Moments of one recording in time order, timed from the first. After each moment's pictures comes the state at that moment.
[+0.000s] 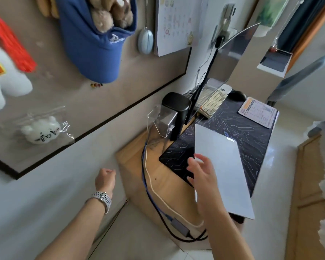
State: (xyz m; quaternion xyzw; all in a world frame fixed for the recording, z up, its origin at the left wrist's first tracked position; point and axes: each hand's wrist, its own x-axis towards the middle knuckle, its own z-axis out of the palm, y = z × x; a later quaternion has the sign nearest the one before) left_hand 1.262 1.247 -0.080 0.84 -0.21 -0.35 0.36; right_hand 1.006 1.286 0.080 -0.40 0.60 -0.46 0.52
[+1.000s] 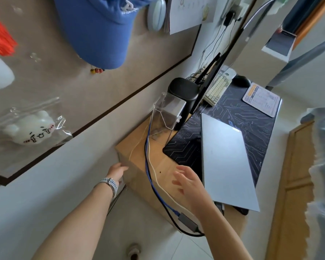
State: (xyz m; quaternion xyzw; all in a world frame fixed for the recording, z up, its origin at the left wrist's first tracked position) left_hand 1.273 1.212 -0.126 0.75 -0.18 -0.57 0.30; right_hand 1.042 1.272 0.025 -0.44 0.67 -0.23 0.55
